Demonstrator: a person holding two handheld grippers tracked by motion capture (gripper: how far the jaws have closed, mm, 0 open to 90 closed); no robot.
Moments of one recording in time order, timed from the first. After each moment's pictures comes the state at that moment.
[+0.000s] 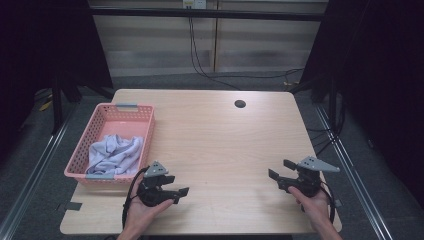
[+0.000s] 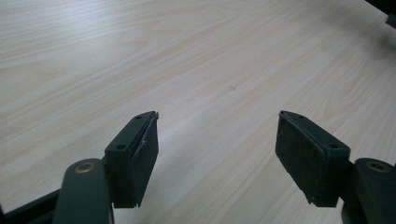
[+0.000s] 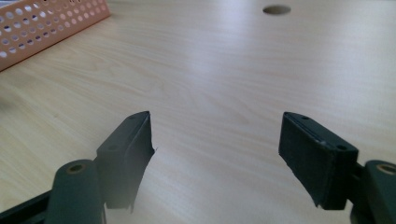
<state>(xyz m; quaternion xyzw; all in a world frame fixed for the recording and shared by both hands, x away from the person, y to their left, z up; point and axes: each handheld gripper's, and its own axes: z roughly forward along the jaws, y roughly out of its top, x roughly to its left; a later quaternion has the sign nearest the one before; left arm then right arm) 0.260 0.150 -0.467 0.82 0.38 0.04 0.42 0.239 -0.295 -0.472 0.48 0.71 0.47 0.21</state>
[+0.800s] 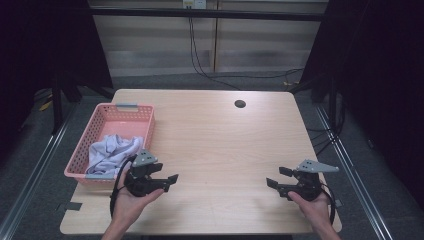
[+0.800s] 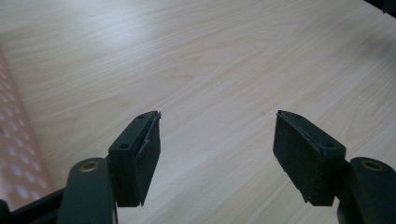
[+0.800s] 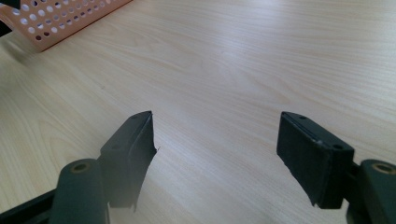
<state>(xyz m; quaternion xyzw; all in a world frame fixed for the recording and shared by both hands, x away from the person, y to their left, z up) 0.270 0.173 -0.419 0.82 0.40 0.11 0.41 0.229 -0.291 -0.466 0.45 0.75 0.46 0.15</state>
